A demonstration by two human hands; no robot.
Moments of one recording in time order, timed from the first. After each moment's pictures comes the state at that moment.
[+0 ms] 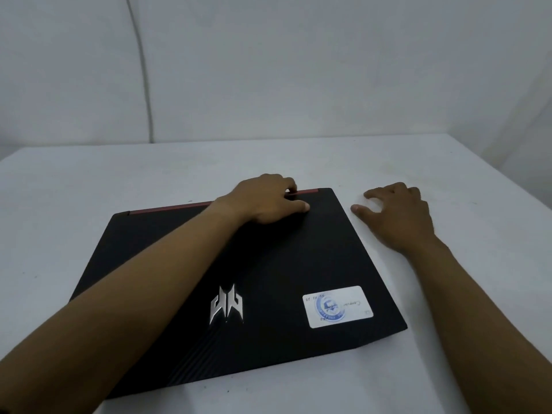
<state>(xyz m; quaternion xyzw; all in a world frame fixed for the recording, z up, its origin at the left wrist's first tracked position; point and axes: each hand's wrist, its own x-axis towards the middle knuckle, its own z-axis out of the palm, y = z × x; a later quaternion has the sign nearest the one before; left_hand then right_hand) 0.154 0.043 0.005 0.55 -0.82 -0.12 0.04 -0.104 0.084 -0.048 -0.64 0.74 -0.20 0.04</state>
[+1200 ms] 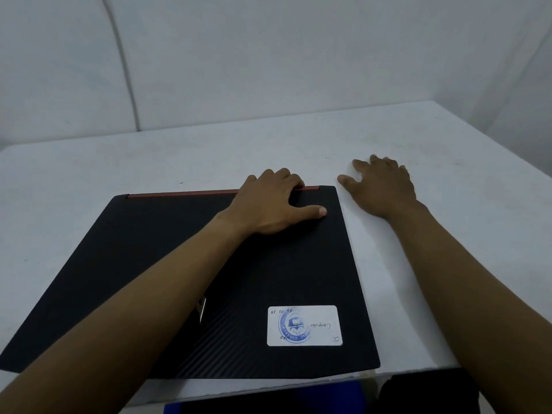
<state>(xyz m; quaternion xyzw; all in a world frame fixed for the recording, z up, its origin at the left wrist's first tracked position) 0.135 0.105 -0.017 0.49 -0.86 -0.07 0.08 -0.099 0.088 -0.051 -0.65 0.75 -0.11 0.03</state>
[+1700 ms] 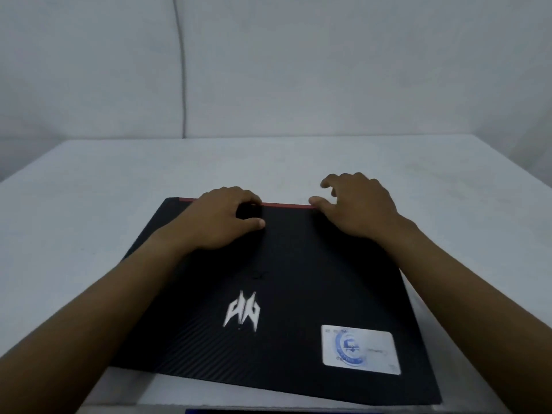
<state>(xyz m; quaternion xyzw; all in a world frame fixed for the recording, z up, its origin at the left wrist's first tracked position) 0.277 0.122 0.008 0.57 -0.80 -0.13 0.11 0.020 0.108 0.002 -0.77 0.63 -0.14 0.01</state>
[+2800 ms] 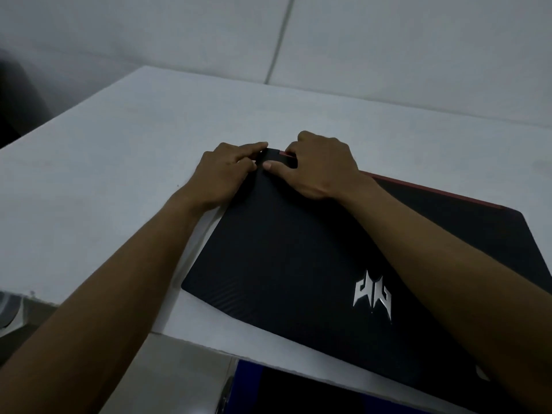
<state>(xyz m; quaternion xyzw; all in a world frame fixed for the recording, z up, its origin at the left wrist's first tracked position) 0.428 0.124 -0.037 0.64 -0.66 -0.23 0.31 0.240 0.071 -0.021 -0.87 0.48 -0.14 -0.01</state>
